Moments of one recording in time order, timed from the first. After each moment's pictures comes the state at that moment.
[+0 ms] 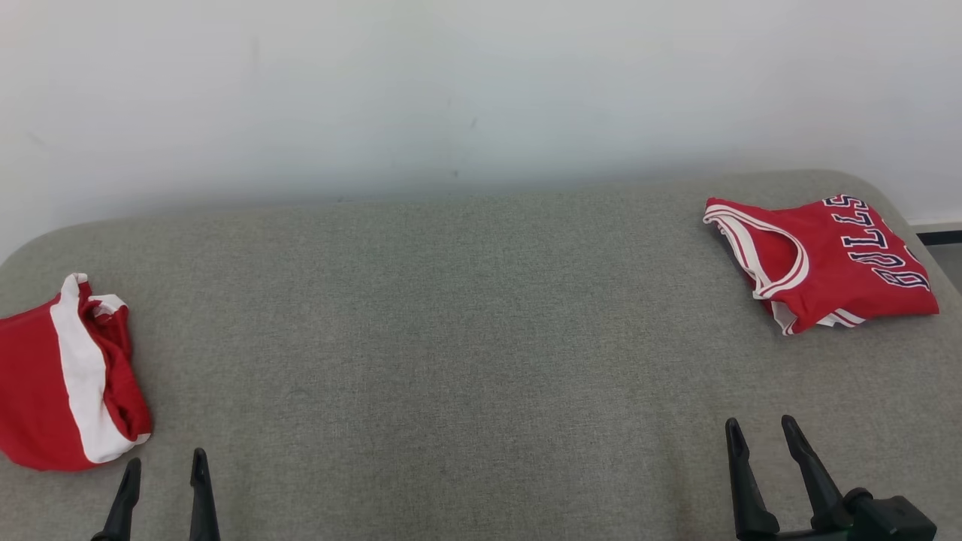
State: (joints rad) left arm 0.07 0.05 0.19 0.12 -0.10 -0.10 -0.26; right arm 0.06 -0.12 0.07 0.13 0.28 0.13 -0.26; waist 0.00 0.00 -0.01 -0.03
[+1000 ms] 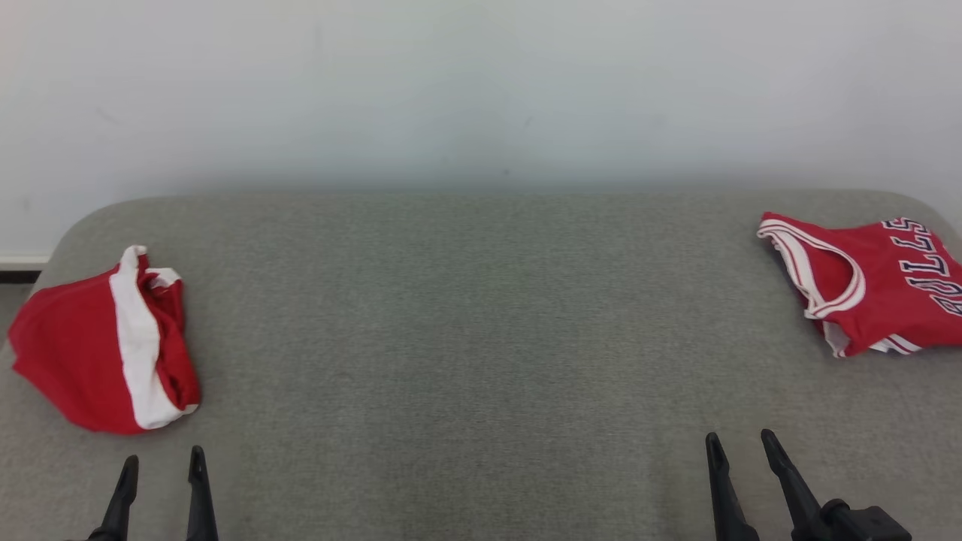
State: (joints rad) left arm 0.05 0.05 0.19 0.14 -0.09 -0.10 -0.26; right arm 0.08 -0.09 0.08 0.15 0.25 0.13 -0.26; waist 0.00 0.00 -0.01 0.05
